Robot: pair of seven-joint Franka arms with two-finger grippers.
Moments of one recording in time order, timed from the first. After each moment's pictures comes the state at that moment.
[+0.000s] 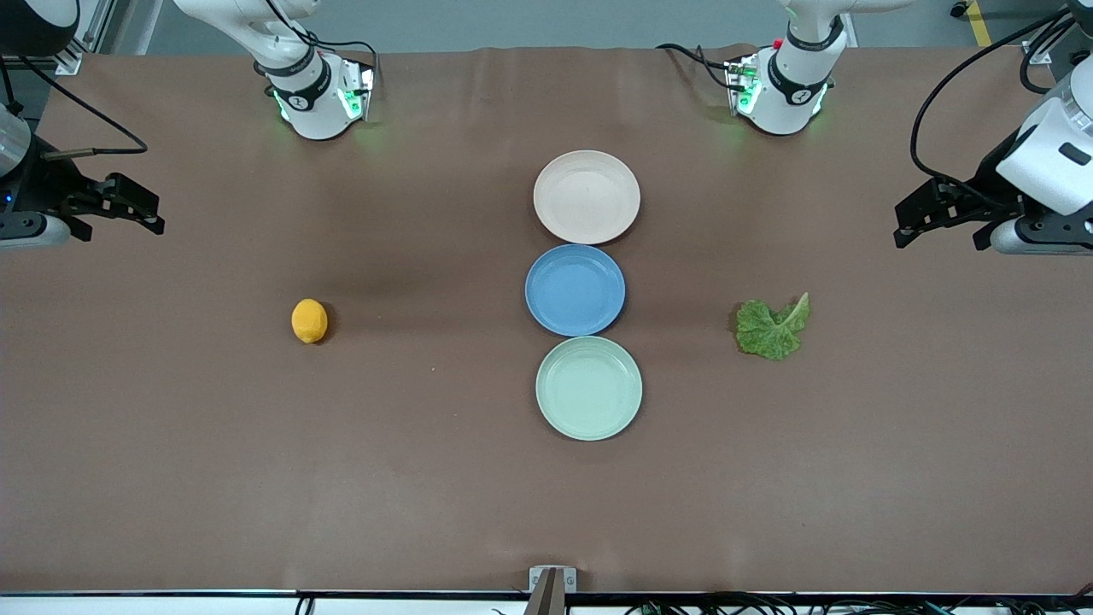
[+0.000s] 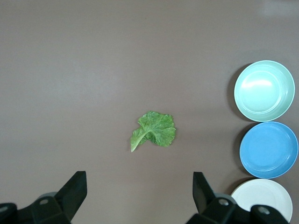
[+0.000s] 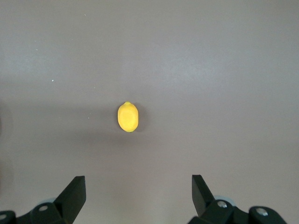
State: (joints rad) left arm 0.00 0.03 -0.13 -1.52 -0.01 1.61 -0.09; right arm 0.00 -0.09 -0.02 -1.75 0.01 1.65 -0.11
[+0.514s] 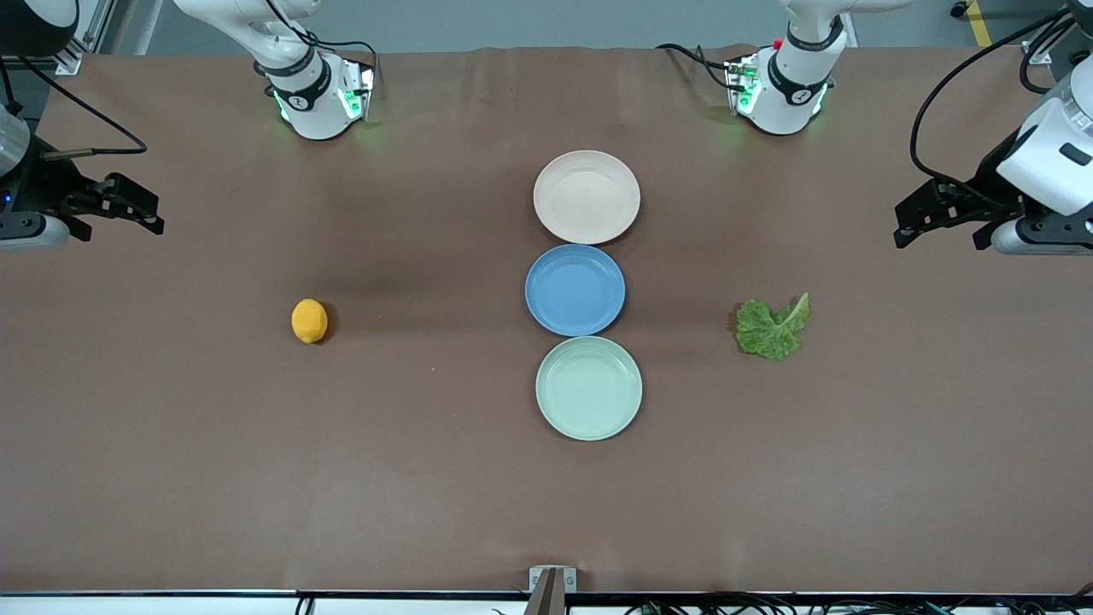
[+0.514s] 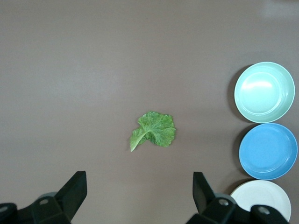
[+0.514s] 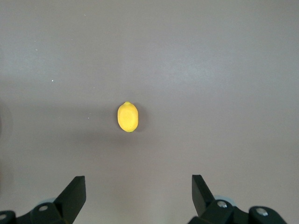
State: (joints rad) left arm 0.00 0.03 -0.13 -1.52 -0.01 1.61 -0.12; right arm 0.00 -0.09 -0.03 -1.75 0.01 1.65 -0.11
